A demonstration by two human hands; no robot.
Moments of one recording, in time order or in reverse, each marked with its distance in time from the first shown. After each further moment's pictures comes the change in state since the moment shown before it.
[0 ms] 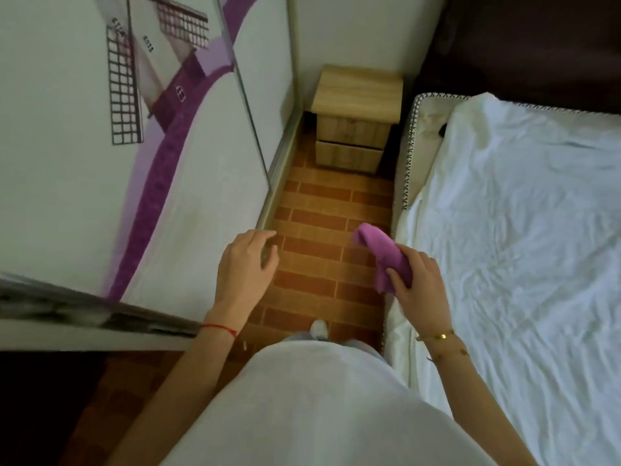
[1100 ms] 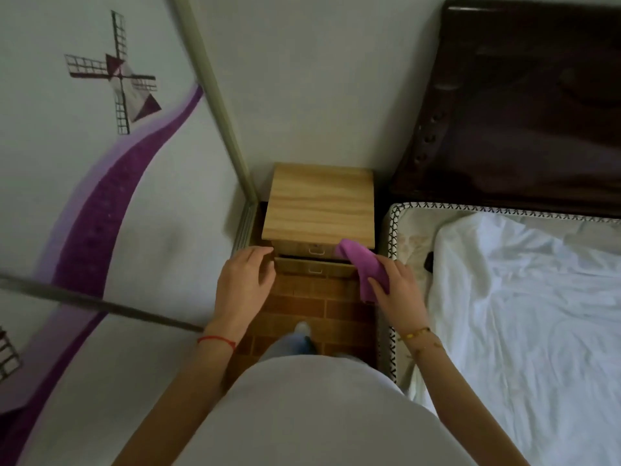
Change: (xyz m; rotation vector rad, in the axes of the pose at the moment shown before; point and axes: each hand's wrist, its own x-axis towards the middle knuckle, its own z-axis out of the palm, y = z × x) left_hand 0.669 0.078 0.170 -0.039 -0.085 0.120; right_hand 0.667 0.112 0.015 -0.015 -0.008 0.041
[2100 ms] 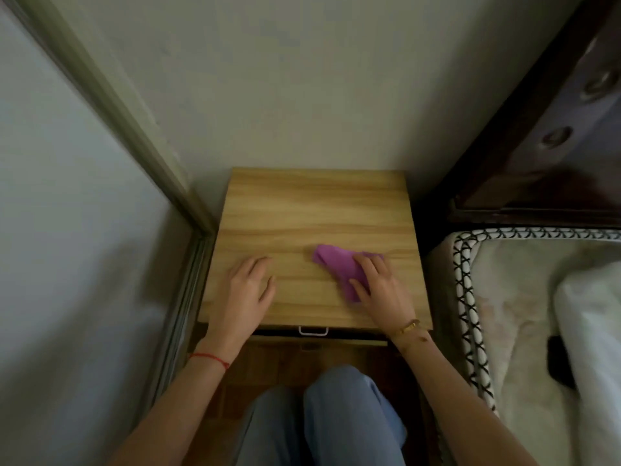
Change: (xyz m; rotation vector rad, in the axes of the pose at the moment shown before) left_hand 0.289 -0.197 0.383 0.081 -0.068 0.177; right_hand 0.329 0.227 0.346 -0.177 -0.072 -0.068
